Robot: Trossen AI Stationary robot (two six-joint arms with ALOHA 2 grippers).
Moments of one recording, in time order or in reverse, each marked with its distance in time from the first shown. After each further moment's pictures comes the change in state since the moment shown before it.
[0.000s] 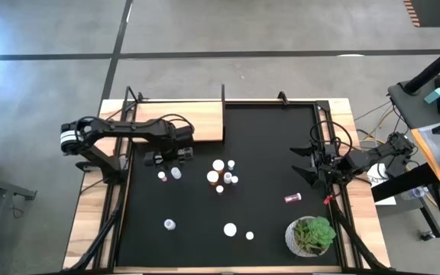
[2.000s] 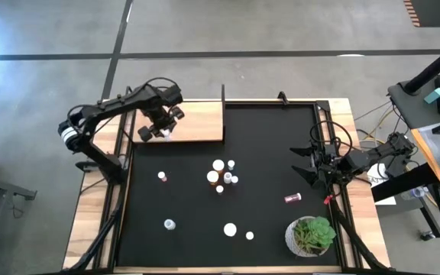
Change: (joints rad) left arm 0.398 0.014 0.254 -0.211 -0.183 -0.156; right arm 0.000 0.000 0.000 0.000 0.000 0.000
